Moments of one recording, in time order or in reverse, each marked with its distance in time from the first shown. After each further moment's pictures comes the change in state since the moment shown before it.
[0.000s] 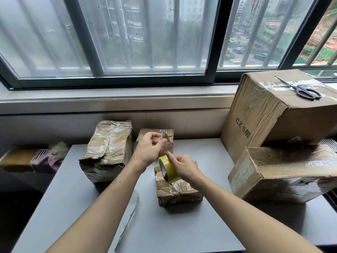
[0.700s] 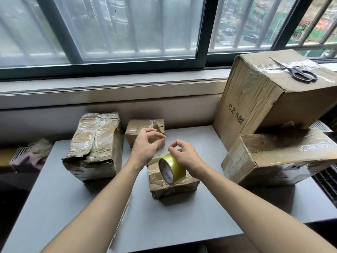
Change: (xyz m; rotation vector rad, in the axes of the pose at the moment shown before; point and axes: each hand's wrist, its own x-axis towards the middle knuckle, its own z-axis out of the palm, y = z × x) left_hand 0.024 -0.042 0.027 0.070 -0.068 0.168; right_hand 0.021 0.021 -0.016 0.131 0.081 0.104
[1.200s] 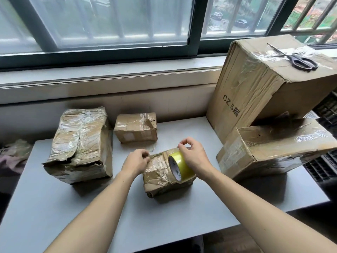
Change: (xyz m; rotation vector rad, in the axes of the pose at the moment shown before) left_hand 0.001 -0.081 0.019 0.497 -0.308 -0.355; right_hand 0.004 0.026 -0.021 -0.033 0.224 0.071
